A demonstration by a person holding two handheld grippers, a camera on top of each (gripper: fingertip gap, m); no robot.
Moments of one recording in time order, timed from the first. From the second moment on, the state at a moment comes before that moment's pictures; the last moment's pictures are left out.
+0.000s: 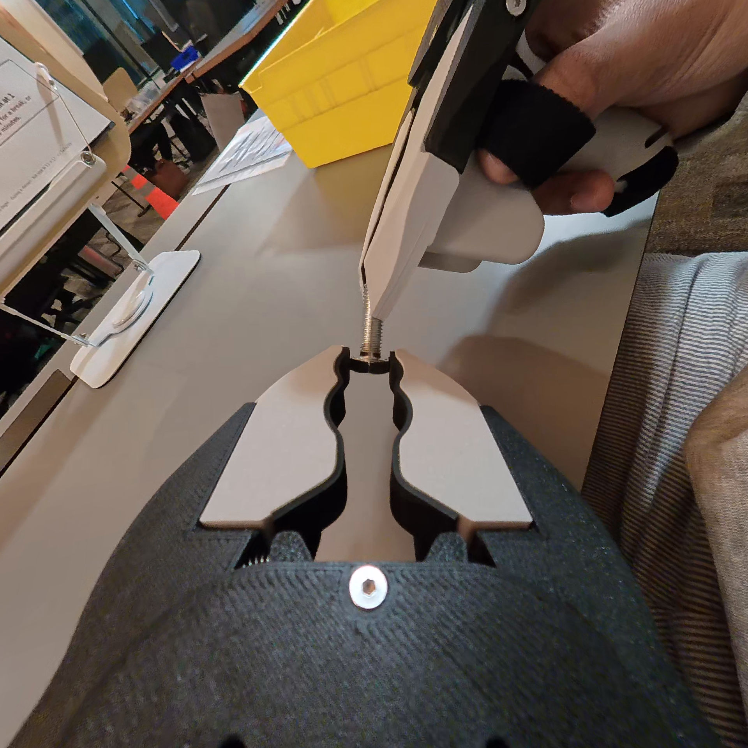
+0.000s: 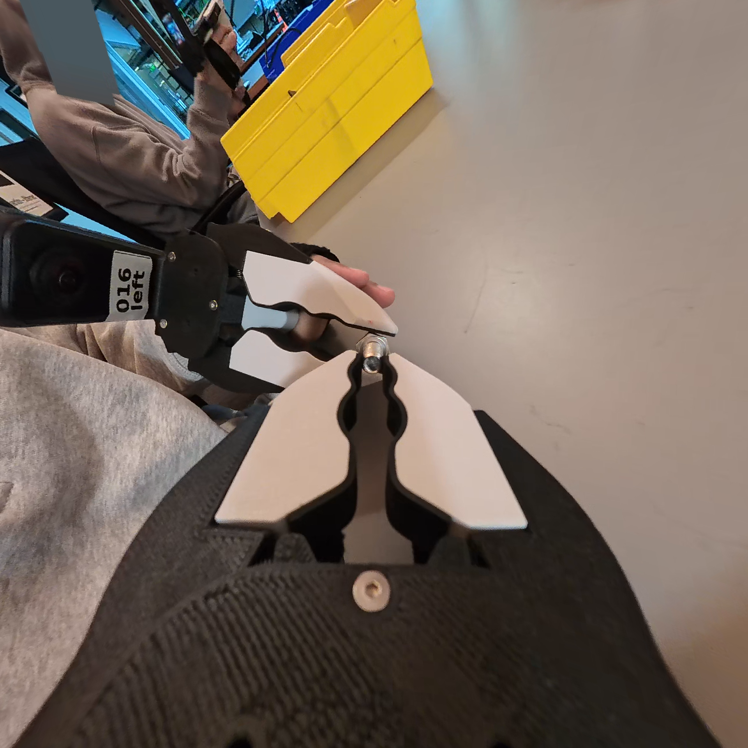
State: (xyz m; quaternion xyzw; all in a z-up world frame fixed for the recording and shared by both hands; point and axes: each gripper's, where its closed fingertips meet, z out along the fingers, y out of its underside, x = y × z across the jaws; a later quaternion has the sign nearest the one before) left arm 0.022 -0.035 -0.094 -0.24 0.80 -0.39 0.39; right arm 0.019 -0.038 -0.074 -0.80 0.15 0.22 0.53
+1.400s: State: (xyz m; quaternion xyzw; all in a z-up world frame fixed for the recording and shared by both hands) left arm 0.025 -0.031 -0.081 -0.28 0.77 -0.44 0.36; right arm 0.027 -0.038 -0.056 -0.78 0.11 0.15 0.60
